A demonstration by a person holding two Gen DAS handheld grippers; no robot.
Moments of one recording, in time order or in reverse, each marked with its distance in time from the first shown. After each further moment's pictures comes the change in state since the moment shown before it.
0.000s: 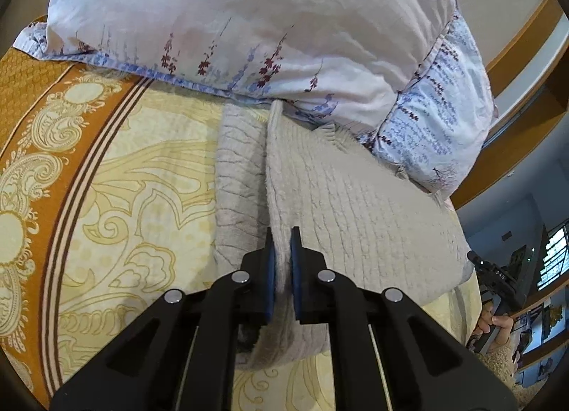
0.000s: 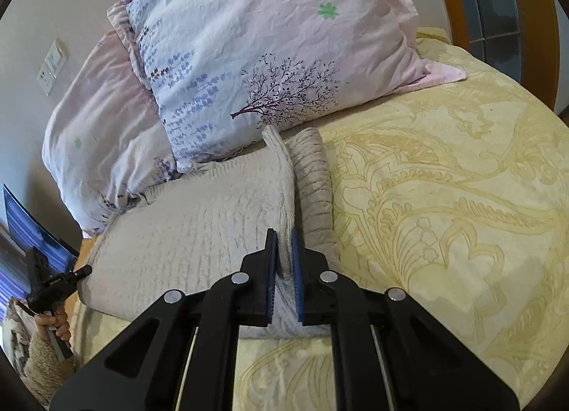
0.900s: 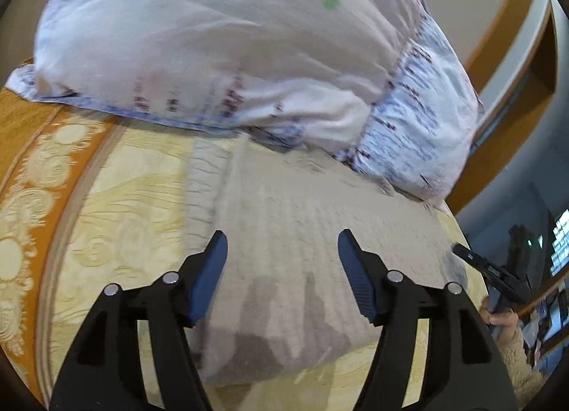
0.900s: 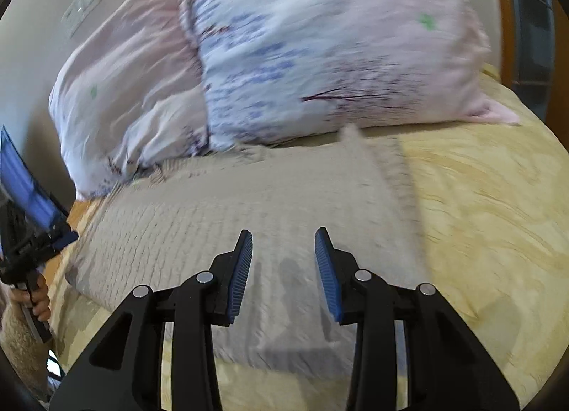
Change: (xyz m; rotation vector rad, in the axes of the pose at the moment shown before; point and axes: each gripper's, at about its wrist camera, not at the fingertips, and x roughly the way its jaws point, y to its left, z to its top) left arm -0.003 -0.035 -0.002 0.093 -0.091 0.003; right arm 0.051 0.077 -0.005 -0.224 0.028 -0.019
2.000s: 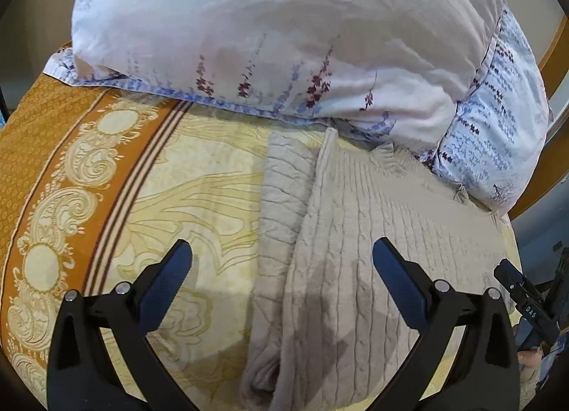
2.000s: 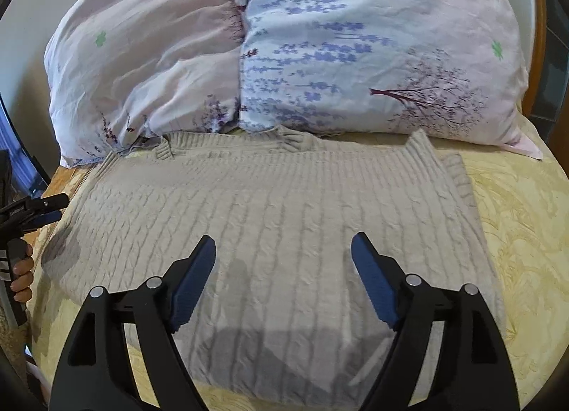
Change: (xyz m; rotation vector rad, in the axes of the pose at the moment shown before) left arm 0.028 0.034 0.026 -0.092 0.105 0.272; right arm 0.035 0.066 0.003 -0.120 0.046 -0.085
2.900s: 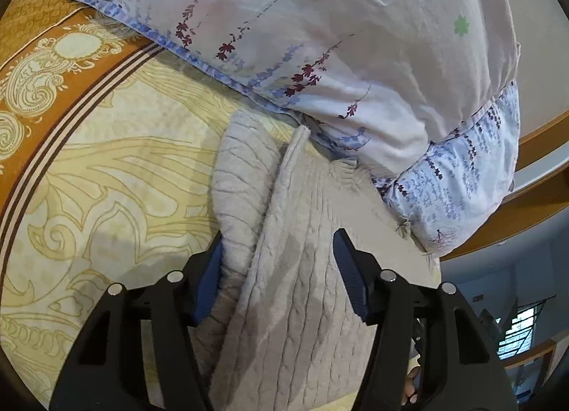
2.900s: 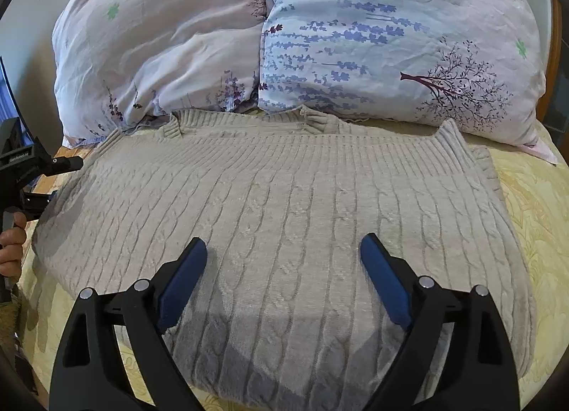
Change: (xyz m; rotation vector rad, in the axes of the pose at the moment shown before) left arm 0.026 0.012 0.004 -0.284 0.059 -0.273; right arm 0.015 0.014 -0.007 -0.047 0.019 0.011
